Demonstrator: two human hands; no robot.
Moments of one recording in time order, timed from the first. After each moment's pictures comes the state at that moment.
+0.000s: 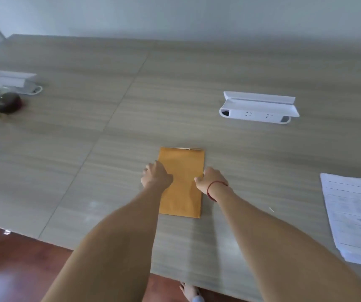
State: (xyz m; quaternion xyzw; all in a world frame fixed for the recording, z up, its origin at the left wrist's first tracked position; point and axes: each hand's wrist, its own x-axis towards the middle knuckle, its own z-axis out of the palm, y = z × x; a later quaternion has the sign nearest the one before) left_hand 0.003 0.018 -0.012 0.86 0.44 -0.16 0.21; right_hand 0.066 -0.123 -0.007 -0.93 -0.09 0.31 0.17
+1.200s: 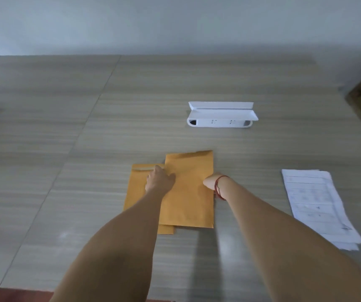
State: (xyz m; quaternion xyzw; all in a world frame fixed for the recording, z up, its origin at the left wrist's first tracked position) left_hand 0.065 -0.040 -0.005 0.85 0.39 -0.13 0.34; right_hand 0.117 -0.204 0.022 -0.85 0.09 0.41 0.30
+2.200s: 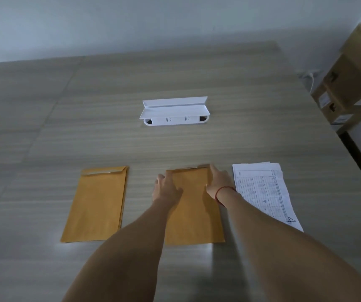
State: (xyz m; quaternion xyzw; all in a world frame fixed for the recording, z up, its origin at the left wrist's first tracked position) left_hand 0.113 -0.216 -0.043 0.92 0.28 -0.15 0.25; right_hand 0.172 -0.367 -0.039 -0.94 -0.02 0.26 0.23
